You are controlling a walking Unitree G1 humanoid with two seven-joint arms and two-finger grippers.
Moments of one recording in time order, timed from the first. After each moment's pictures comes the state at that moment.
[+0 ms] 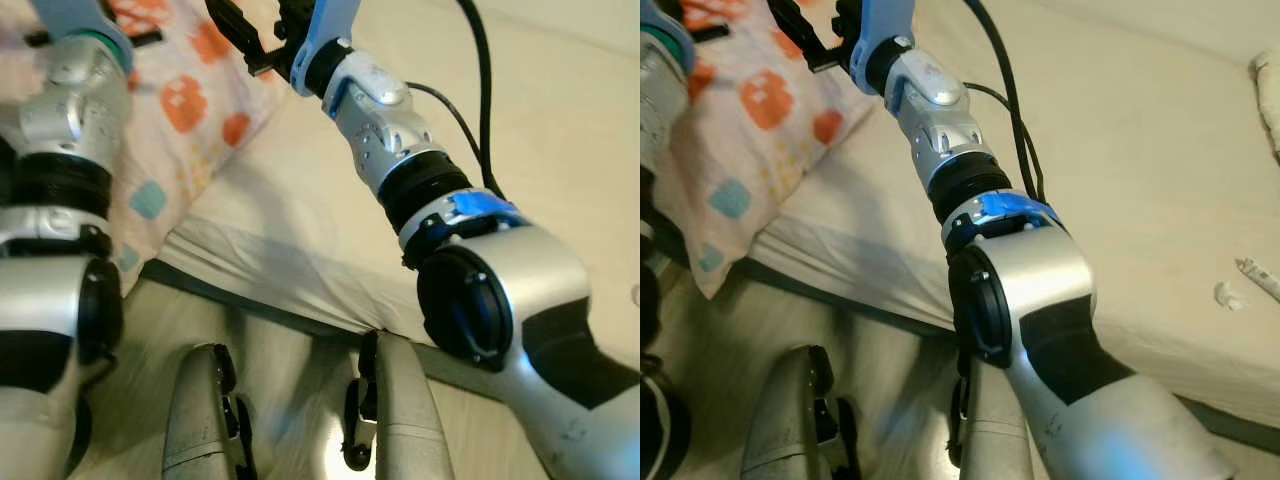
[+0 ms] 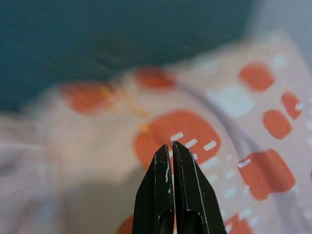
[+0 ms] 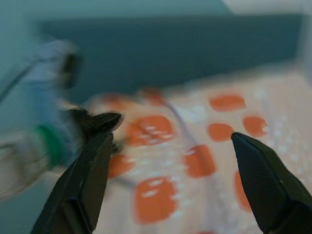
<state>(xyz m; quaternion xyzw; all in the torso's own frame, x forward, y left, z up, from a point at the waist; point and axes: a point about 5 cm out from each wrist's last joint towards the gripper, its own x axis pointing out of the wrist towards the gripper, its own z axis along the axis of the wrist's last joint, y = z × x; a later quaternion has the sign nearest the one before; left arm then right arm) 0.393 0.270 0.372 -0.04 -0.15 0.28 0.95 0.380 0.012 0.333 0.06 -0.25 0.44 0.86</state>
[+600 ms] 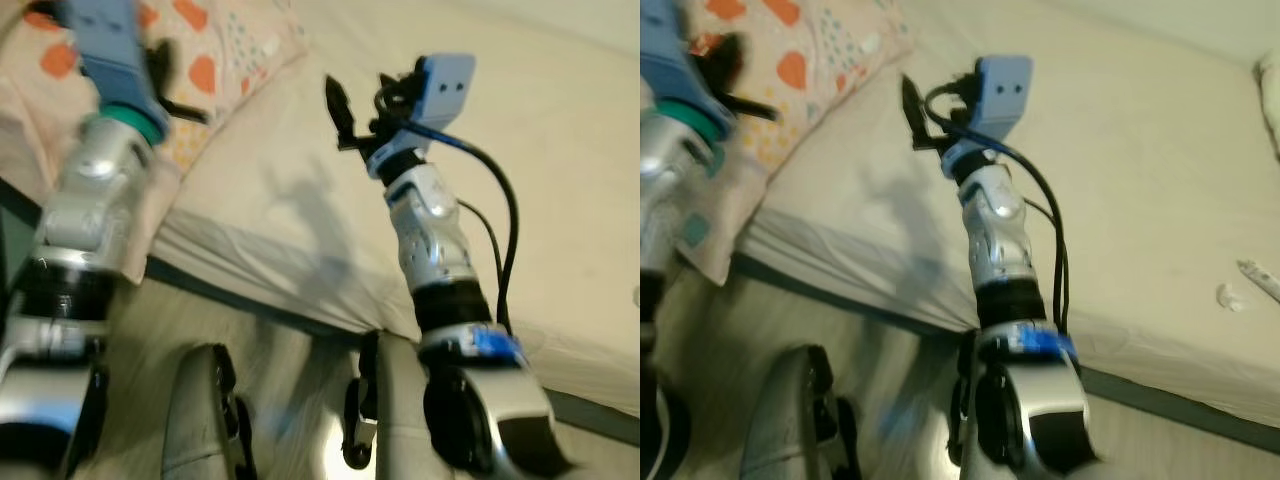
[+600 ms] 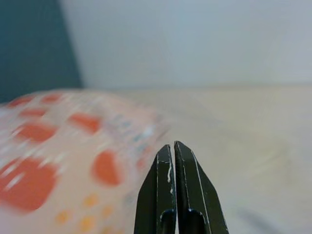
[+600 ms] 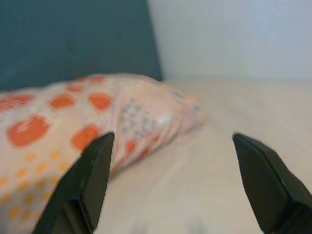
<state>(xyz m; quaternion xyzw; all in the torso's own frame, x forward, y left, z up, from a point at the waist) 0.348 0.164 0.299 0.06 -0.20 -0.09 0.97 0.371 -0.084 0.257 0.11 -0.23 0.17 0.95</state>
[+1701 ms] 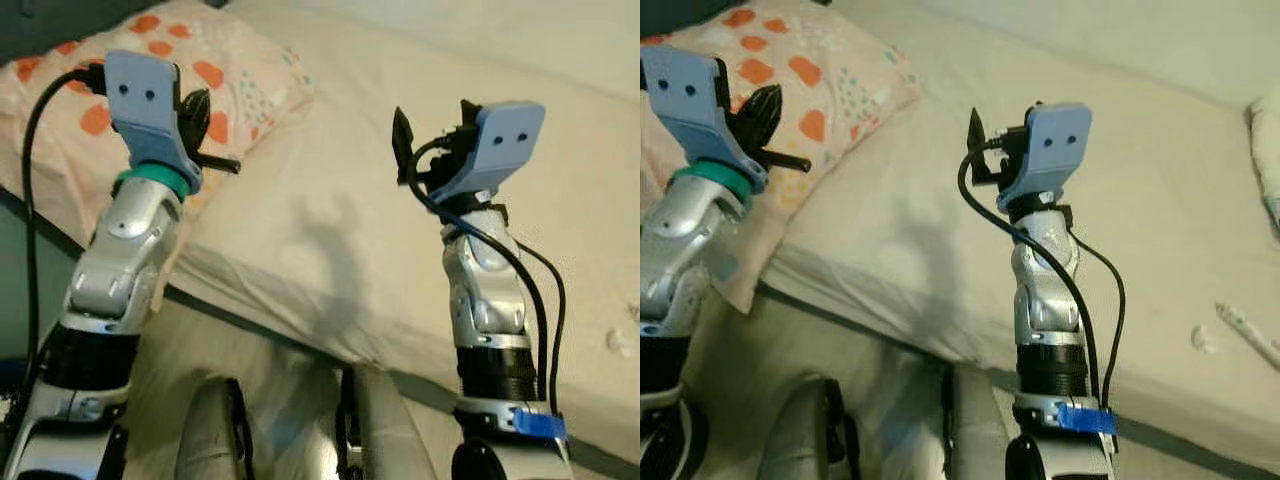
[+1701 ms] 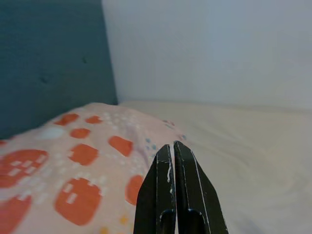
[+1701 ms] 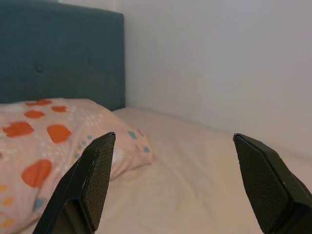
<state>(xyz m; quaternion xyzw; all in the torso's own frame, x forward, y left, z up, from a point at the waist) 0.334 0.164 0.271 0.04 -0.17 -0.04 0.98 0.338 -0.132 0.242 -0.01 -0.25 0.07 0.97</state>
